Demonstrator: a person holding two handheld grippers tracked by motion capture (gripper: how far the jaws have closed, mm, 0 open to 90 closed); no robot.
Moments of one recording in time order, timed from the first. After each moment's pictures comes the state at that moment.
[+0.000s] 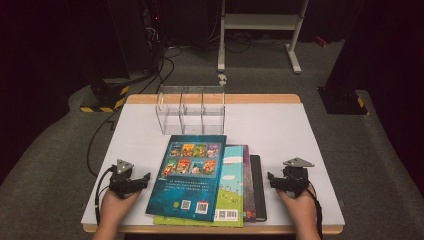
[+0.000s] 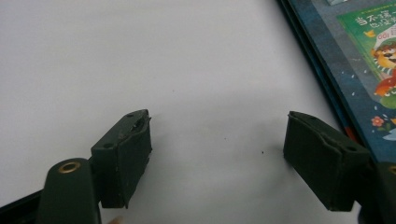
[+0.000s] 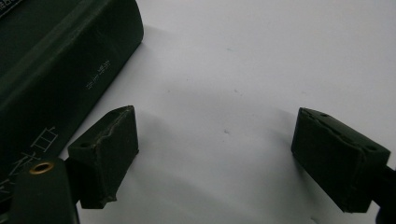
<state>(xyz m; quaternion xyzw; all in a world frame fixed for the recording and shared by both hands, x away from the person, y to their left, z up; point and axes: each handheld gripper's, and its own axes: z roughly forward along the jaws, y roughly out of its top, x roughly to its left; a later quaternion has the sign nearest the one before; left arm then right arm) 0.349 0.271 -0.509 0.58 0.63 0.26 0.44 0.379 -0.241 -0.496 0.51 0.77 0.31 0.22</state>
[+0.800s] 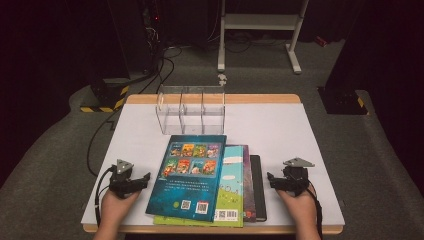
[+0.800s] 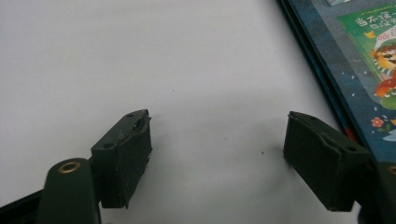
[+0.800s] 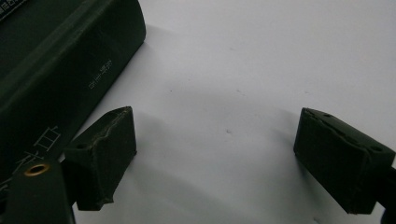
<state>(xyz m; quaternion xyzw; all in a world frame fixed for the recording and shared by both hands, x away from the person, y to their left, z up) 0.349 0.271 -0.509 0.58 0.63 0.26 0.44 0.380 -0.241 -0.496 0.51 0.77 0.32 0.22</state>
